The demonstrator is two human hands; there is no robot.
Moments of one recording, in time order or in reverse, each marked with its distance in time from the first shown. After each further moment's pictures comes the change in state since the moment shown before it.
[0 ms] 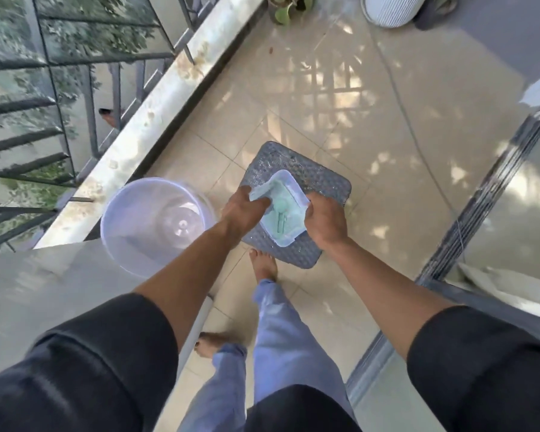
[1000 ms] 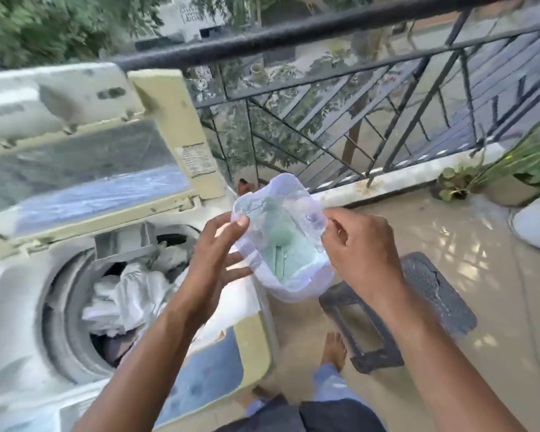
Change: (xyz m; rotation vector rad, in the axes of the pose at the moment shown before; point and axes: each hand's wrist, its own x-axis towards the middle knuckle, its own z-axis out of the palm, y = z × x) left_hand -0.398 -0.256 -0.228 -1.036 0.492 0.446; right_hand -0.345 -0.328 -0.072 0.036 0.238 -1.042
